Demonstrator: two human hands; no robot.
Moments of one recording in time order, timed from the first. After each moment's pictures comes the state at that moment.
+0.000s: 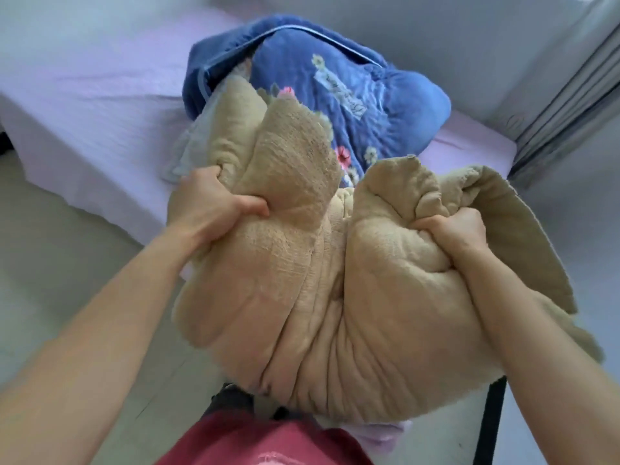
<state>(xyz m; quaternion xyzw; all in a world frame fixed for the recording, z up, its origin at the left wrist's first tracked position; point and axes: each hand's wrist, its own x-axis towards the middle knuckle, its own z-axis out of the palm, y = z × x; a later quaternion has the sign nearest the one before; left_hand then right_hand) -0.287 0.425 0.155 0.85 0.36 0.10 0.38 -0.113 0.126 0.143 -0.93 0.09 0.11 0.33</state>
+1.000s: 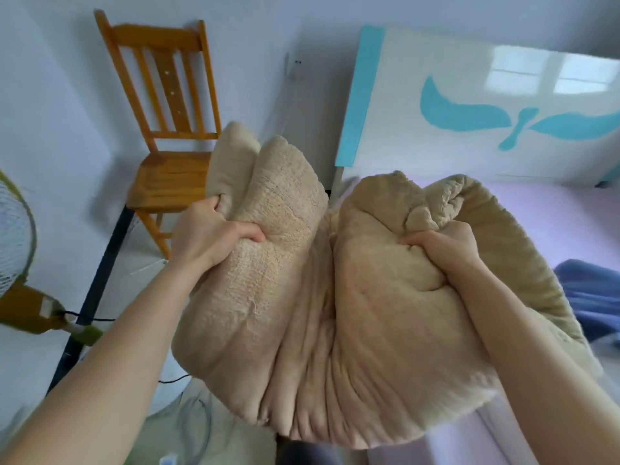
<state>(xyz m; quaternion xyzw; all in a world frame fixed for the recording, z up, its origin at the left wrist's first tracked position) -0.644 1.061 0.169 0.59 0.67 0.30 0.34 -0.316 1.004 0.176 -0.83 -0.34 0.30 0.33</state>
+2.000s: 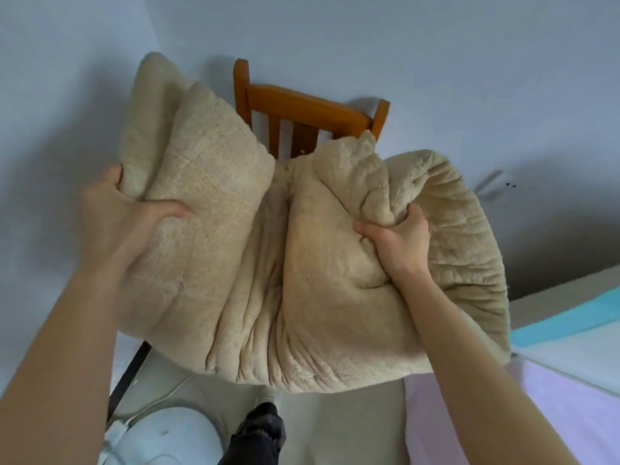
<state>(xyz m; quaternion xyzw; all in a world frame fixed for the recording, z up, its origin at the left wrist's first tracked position) -0.979 1.626 0.153 0.32 0.79 0.49 0.21 -0.657 1.710 0.129 -0.67 -0.54 0.36 0.37</state>
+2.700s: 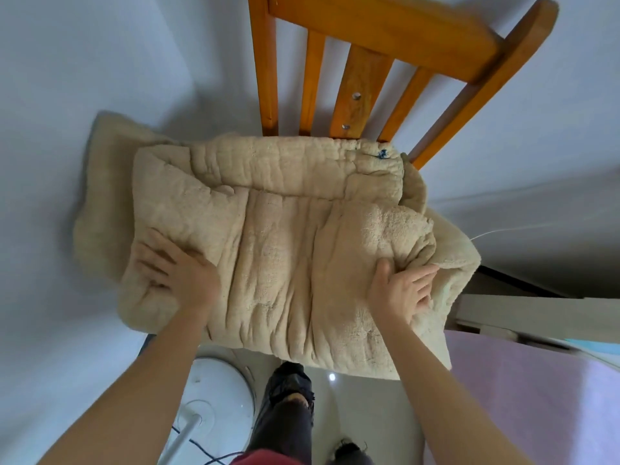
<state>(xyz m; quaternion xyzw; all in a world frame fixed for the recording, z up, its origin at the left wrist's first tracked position) -1.017 1.695 -0.116 0.19 0.94 0.21 0.19 -0.741 1.754 -0.090 -0.86 -0.41 0.28 0.11</state>
